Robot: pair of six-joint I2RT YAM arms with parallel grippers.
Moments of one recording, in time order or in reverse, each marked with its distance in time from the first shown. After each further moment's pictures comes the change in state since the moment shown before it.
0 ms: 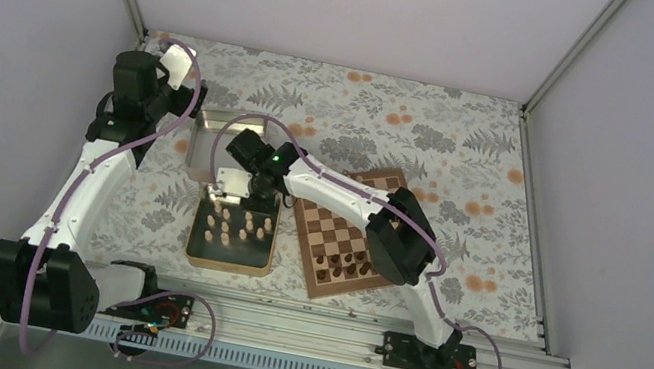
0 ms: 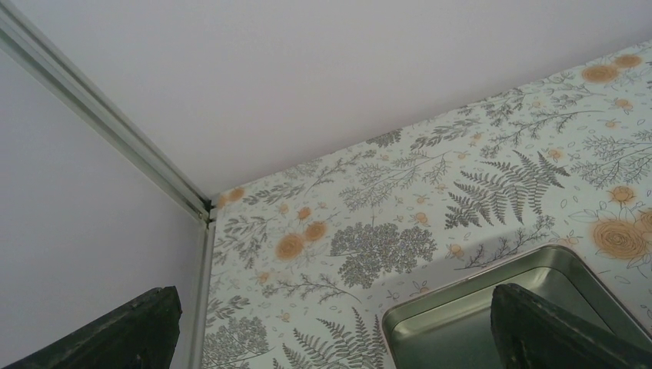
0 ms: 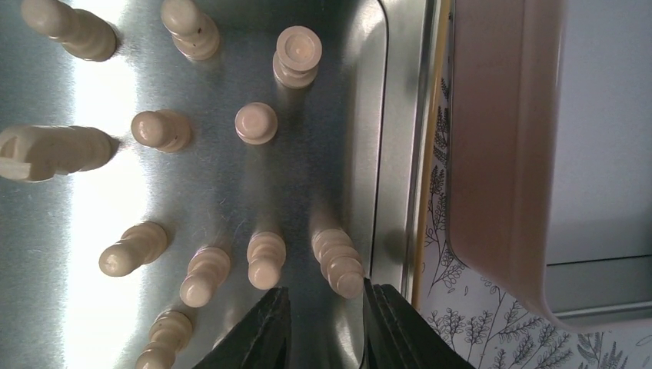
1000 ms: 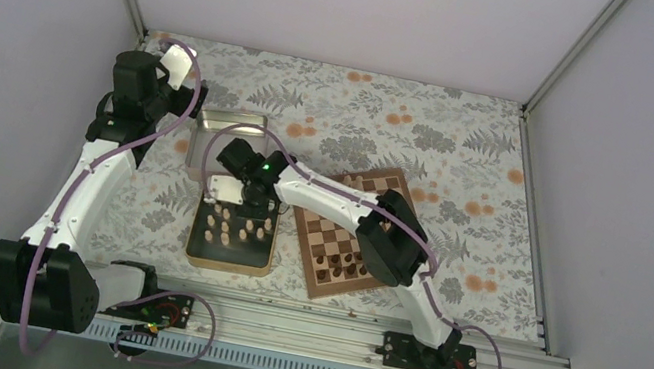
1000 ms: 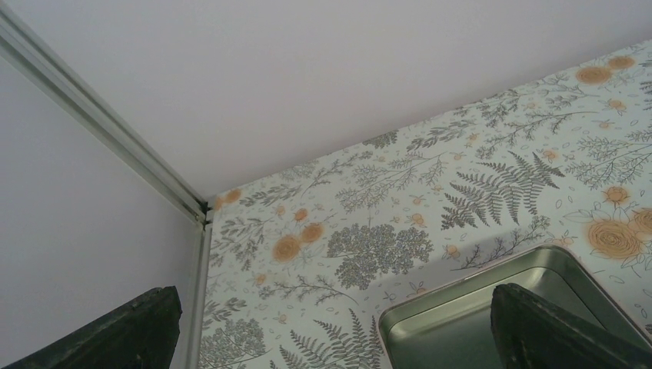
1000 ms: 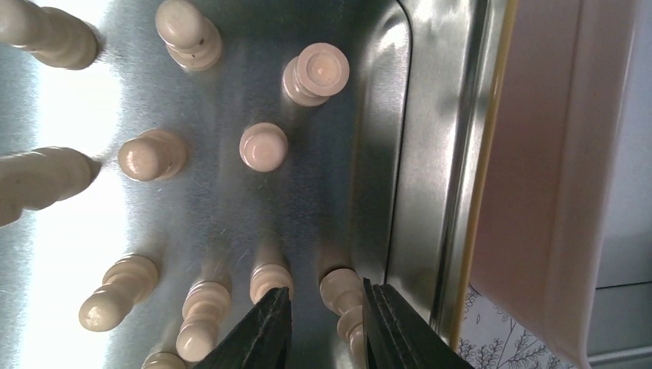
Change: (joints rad) left arm 0.000 0.000 0.000 0.000 0.011 0.000; right arm 0.039 0.039 0.002 0.031 0.071 -0.003
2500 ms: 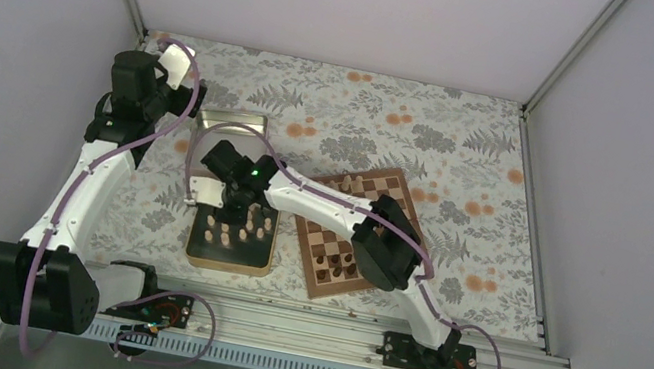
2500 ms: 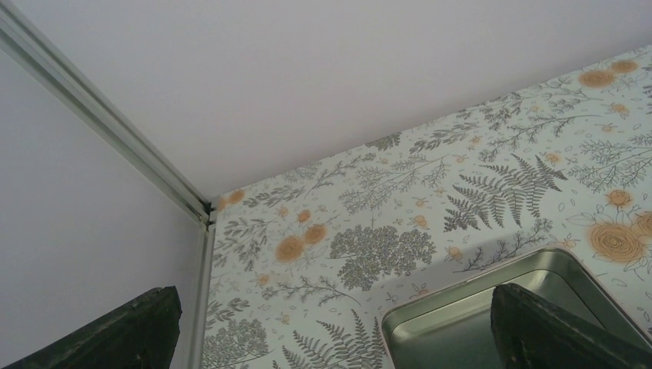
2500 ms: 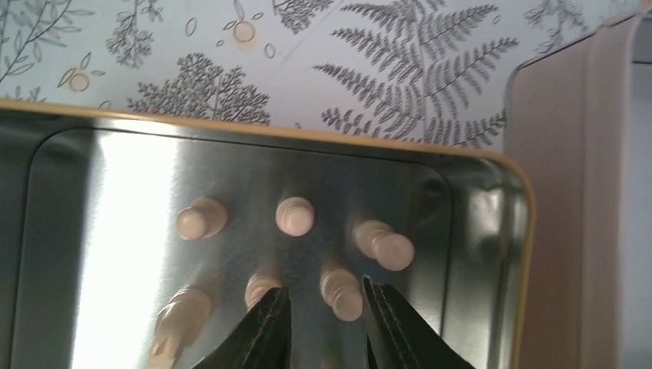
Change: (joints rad) left arm 0.005 -0.006 0.000 0.000 0.000 -0.003; right arm 0.053 0.019 0.061 0.059 -0.149 0.068
